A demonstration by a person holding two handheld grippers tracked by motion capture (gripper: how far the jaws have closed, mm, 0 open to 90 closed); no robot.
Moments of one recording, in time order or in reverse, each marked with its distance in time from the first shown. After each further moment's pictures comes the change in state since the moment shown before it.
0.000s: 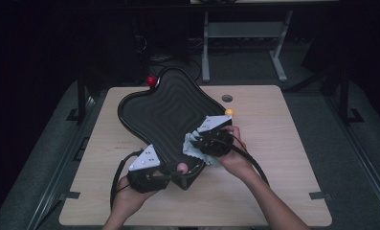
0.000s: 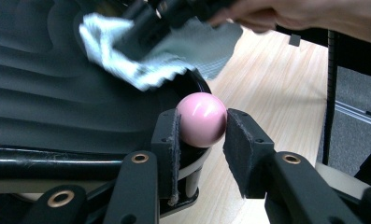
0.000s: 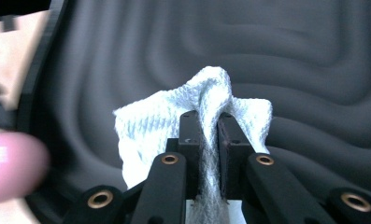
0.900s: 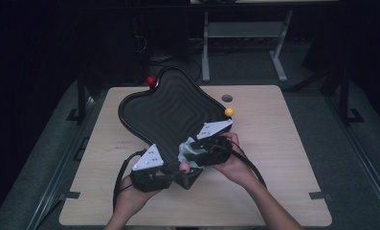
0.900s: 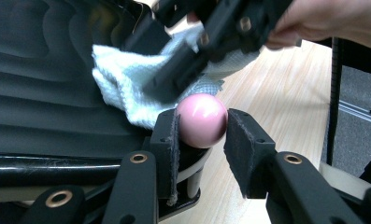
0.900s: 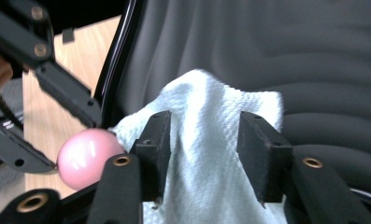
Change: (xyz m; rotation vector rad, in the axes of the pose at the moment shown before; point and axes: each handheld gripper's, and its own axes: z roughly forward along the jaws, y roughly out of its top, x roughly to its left) left arm -0.002 0.003 0.006 0.001 0.005 0.015; right arm 0.012 -0.009 -0.001 -0.020 0.140 0.014
